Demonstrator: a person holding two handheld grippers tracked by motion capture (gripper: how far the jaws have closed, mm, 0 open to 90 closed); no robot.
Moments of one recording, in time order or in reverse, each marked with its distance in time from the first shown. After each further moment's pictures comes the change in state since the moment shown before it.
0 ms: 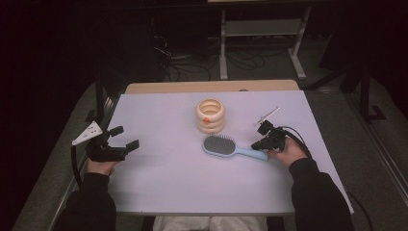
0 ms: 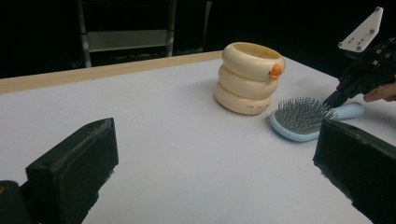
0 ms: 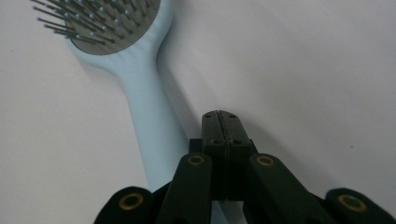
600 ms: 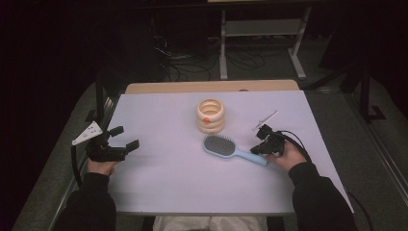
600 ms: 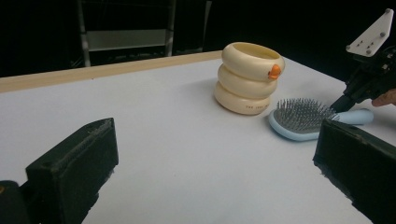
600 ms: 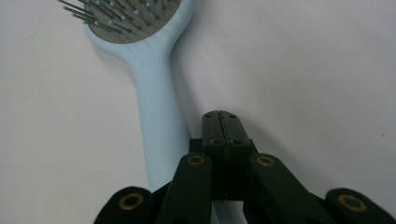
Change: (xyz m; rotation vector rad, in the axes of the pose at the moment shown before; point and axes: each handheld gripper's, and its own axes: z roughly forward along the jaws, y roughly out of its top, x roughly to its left) left arm 0.000 0.000 0.000 0.000 -0.003 -0.004; right arm 0.016 -0.005 -0.001 0.009 -0.004 -0.011
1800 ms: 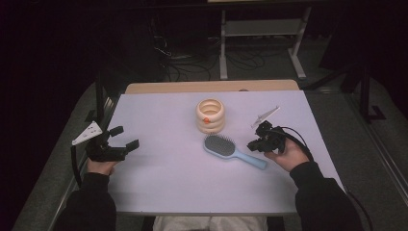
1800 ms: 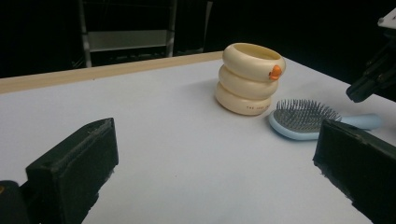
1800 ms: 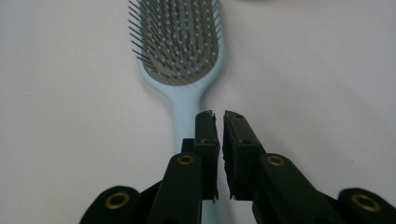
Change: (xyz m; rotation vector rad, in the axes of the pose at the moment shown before) left arm 0.000 0.000 0.000 -0.001 0.004 0.001; right arm 0.029 0.016 -0.037 -0.078 -0.036 -0.081
